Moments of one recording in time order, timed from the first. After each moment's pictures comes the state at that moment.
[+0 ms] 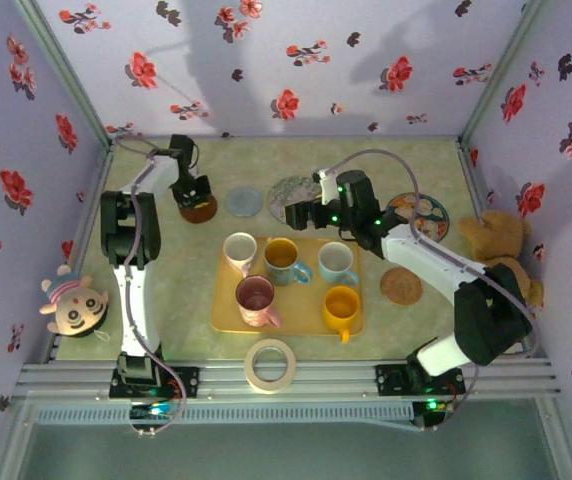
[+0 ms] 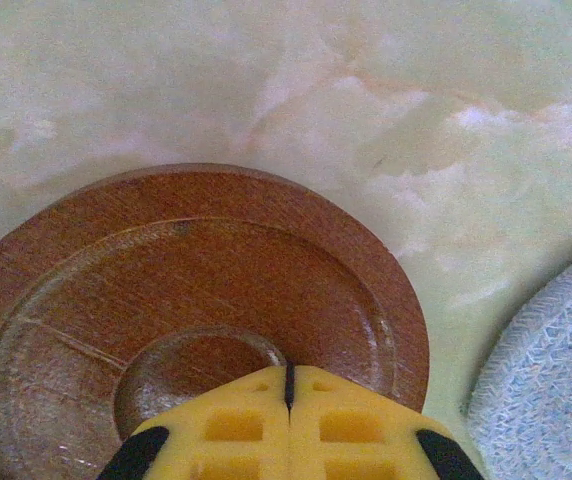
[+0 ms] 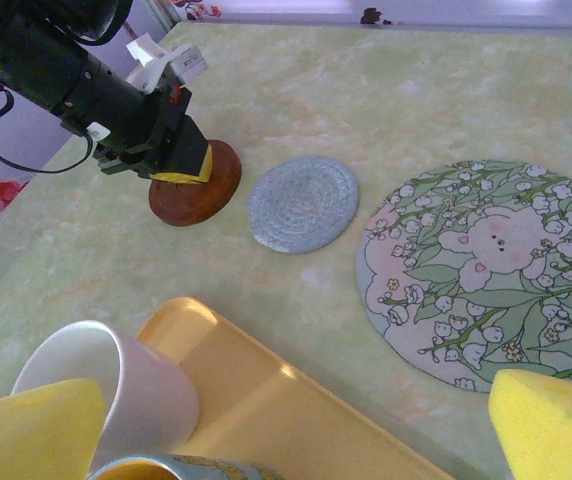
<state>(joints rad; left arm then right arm) -0.12 2.30 1.87 -0.89 0.15 -0.40 0.56 1.48 1.02 -0.07 -0.26 0.25</state>
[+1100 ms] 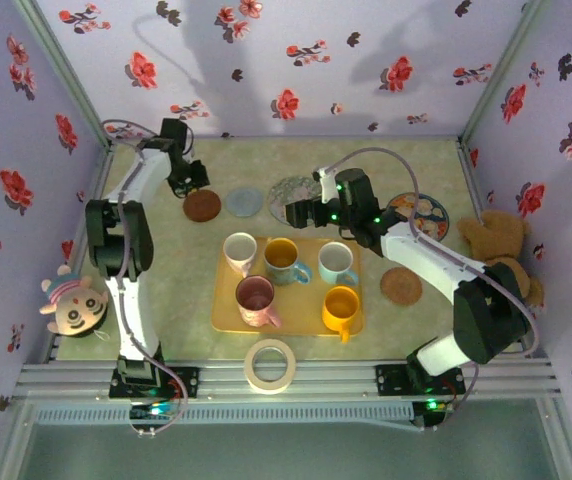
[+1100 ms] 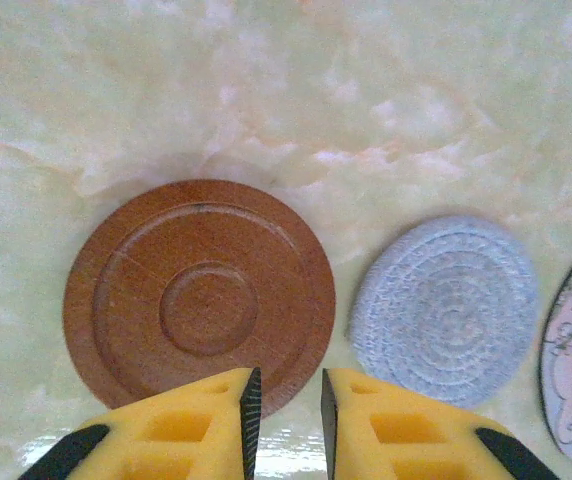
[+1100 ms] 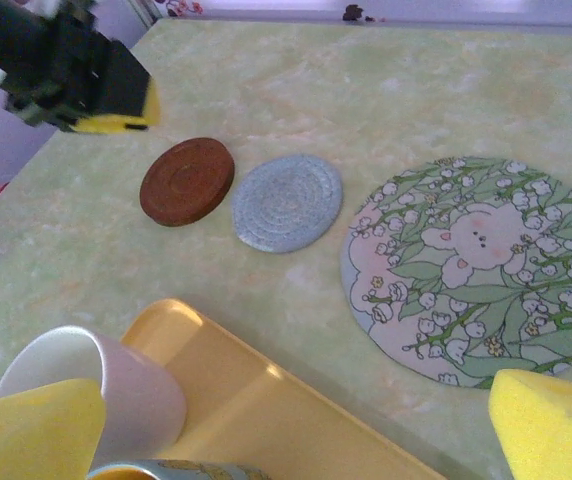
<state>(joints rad) -0.13 2.10 1.85 -0.89 0.13 -0.41 0.56 1.48 1.04 -0.10 -0.23 0.25</state>
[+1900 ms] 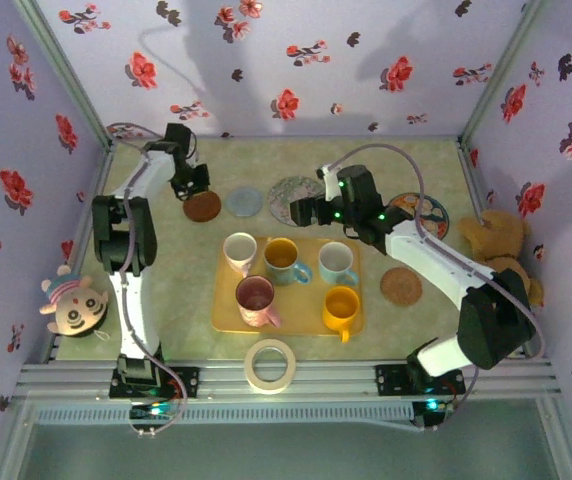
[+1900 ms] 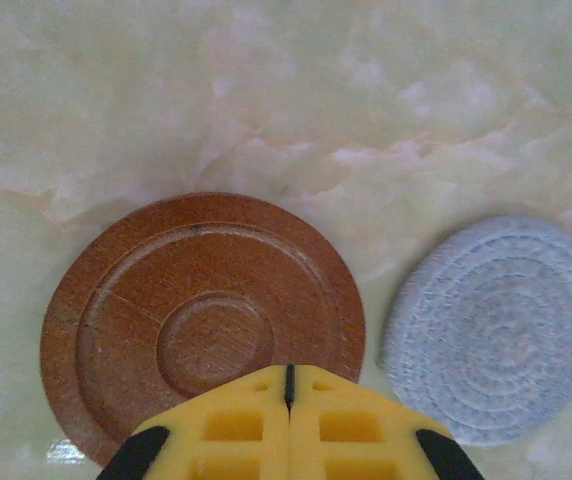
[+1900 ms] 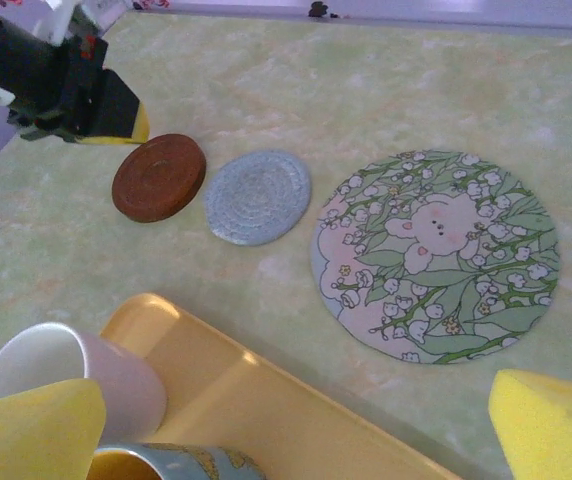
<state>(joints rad) -0.13 2.20 1.86 -0.87 0.14 -0.35 0.56 1.45 1.08 -0.22 -0.16 0.24</state>
